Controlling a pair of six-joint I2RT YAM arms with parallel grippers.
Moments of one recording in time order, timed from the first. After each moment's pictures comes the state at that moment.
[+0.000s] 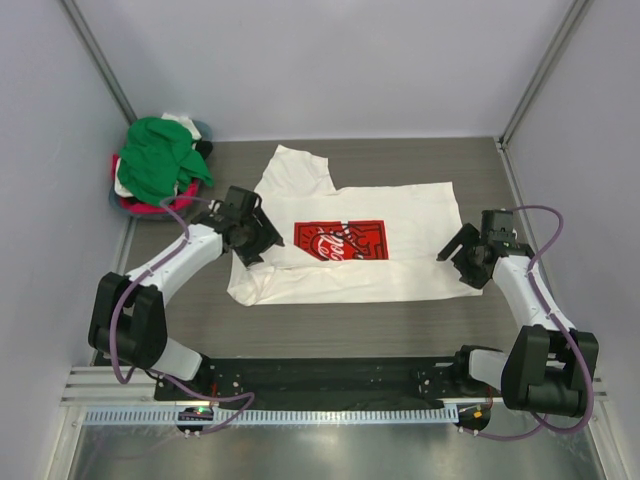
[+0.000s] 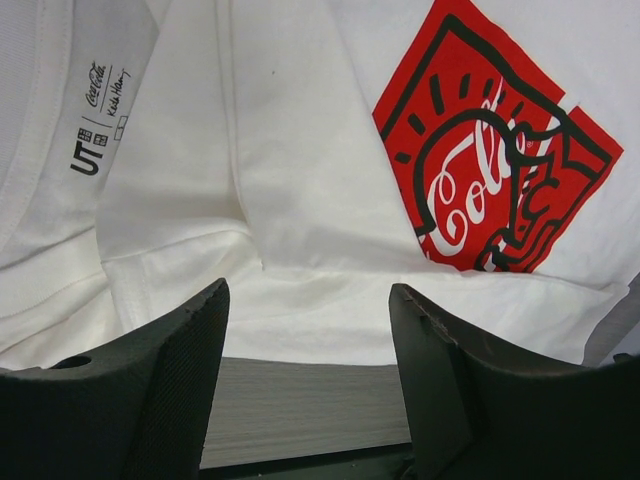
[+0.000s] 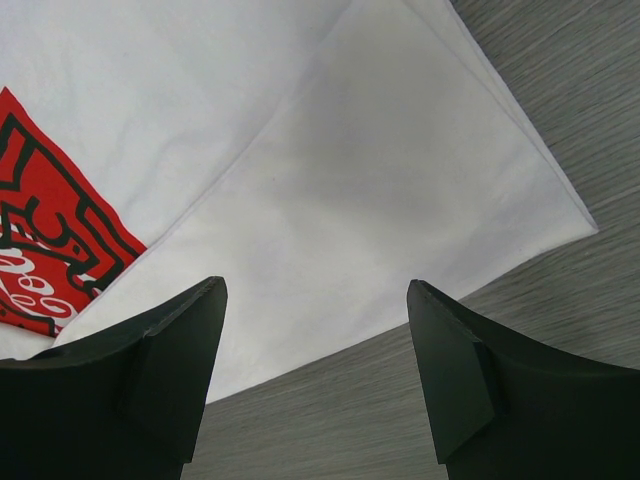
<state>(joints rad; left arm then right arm) -0.38 1.48 1.03 -0.58 0.03 -0.97 -0.14 1.18 0.73 -0.59 -0.07 0.62</state>
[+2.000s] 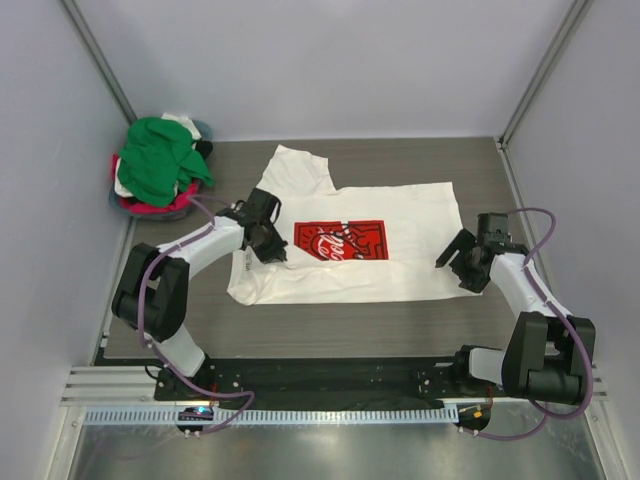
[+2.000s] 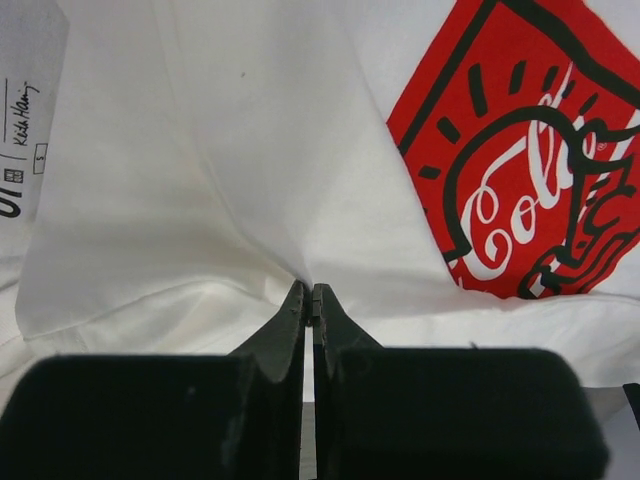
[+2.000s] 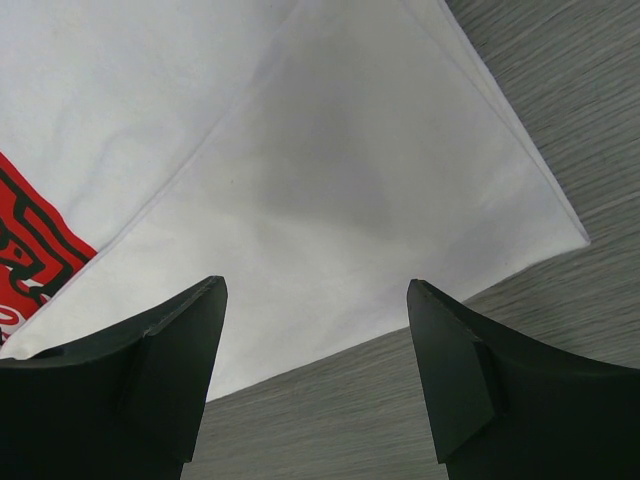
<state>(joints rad) -0.44 1.67 1.07 -0.54 0.02 -0.96 -0.14 1.24 0.70 -0.56 -0.05 0.57</state>
